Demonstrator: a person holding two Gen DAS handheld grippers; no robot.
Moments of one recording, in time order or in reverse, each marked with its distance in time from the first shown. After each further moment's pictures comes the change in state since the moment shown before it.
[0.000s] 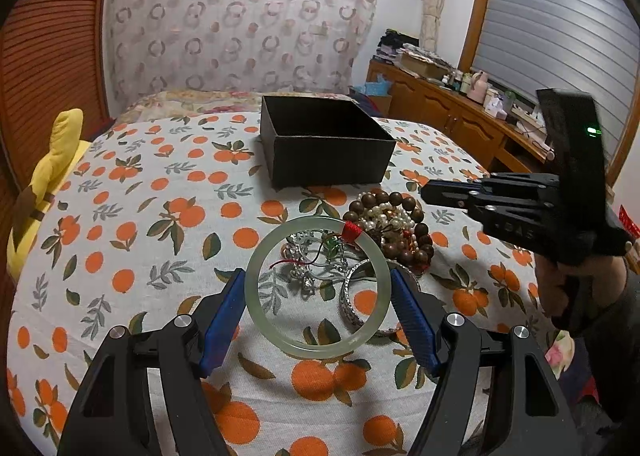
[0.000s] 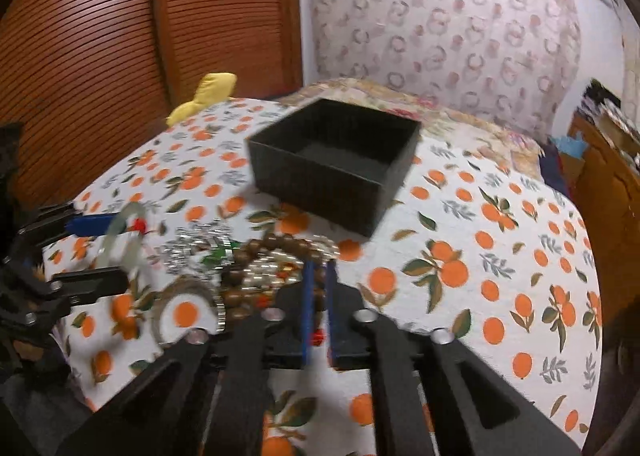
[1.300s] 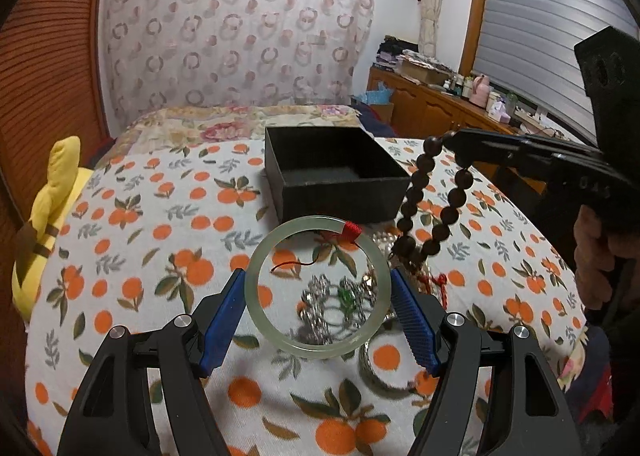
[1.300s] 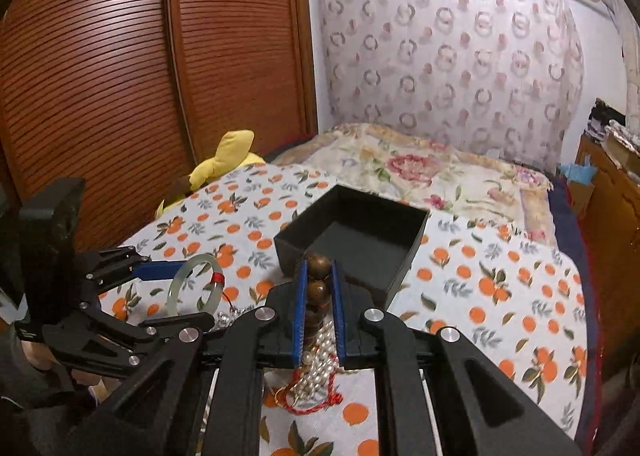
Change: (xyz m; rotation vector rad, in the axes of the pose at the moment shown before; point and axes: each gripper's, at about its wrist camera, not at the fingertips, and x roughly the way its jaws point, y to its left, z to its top) left arm 0.010 0.008 0.039 0.032 -0.038 0.018; right arm -0.047 0.006 0.059 -0.009 -0.155 0.059
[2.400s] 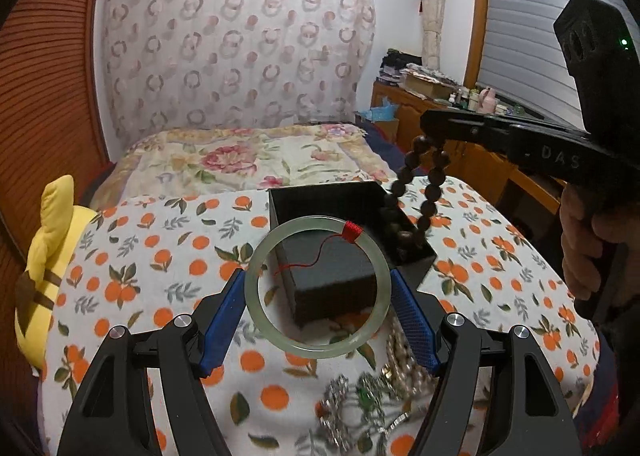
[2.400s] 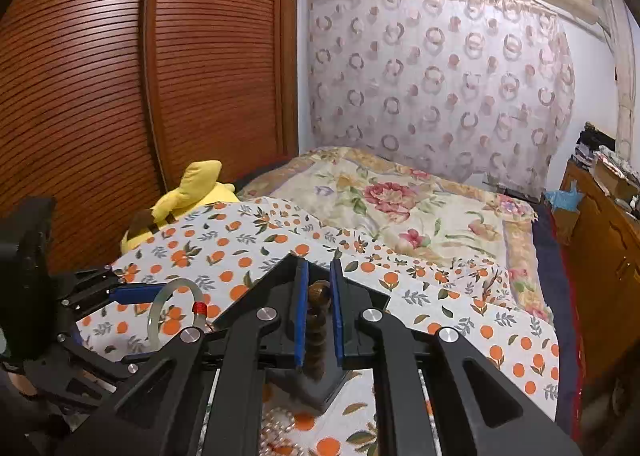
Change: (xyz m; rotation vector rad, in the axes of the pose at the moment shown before) left arm 0.036 0.010 0.063 0.016 -0.047 0.022; right arm 0.047 -0.036 0.069 -0.029 -0.044 -0.077
